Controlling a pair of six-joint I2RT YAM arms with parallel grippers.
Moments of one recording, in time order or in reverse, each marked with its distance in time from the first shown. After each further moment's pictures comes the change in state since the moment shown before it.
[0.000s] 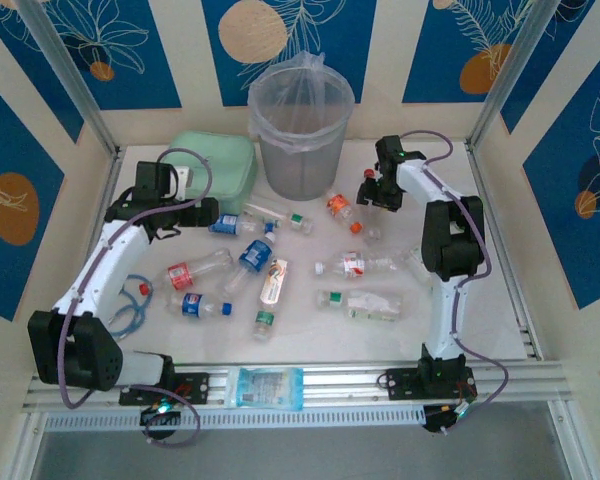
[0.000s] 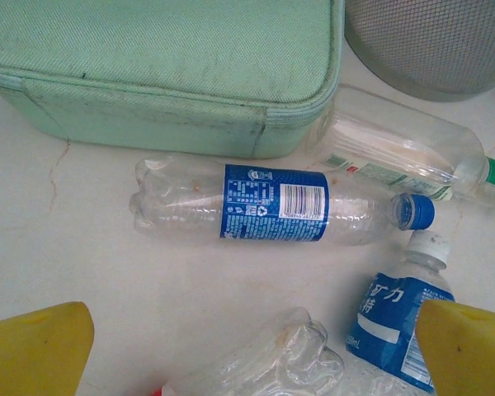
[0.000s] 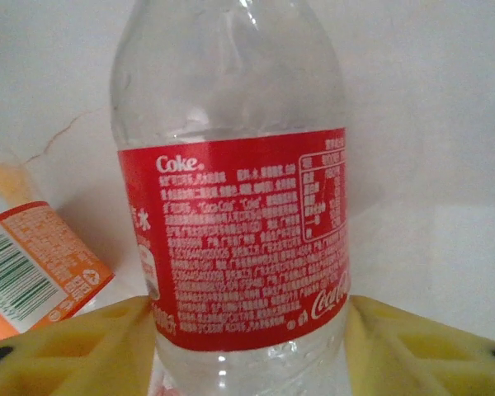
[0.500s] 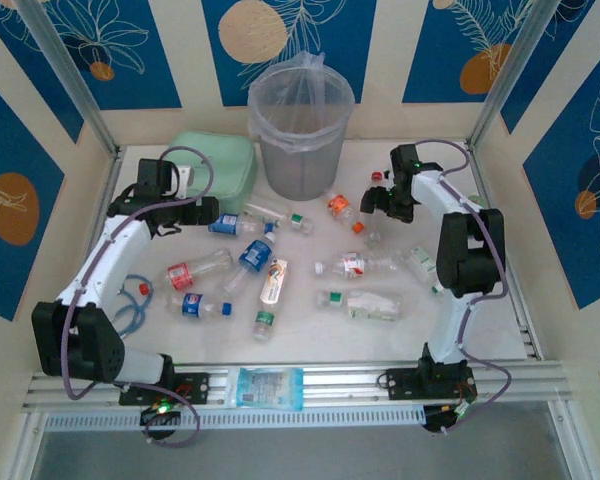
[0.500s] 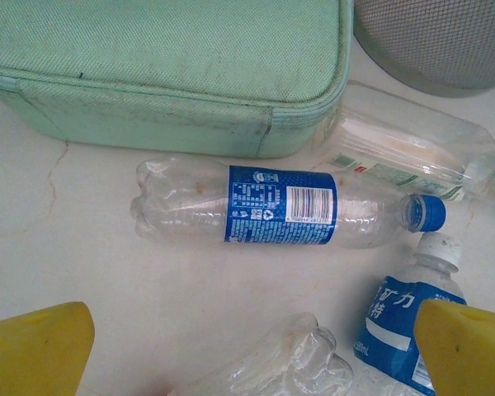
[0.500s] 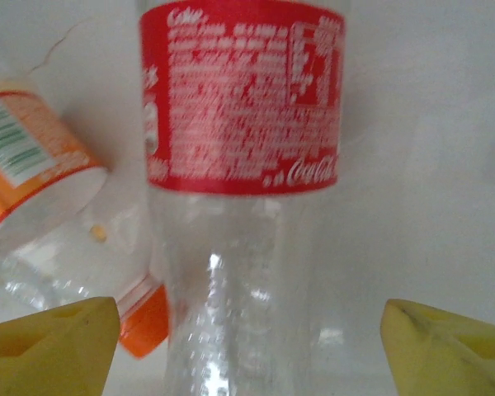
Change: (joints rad) left arm 0.013 0.041 0.021 -0.002 0.007 0.016; right arm -0.035 -0.173 -0.218 0.049 -0.068 -0.031
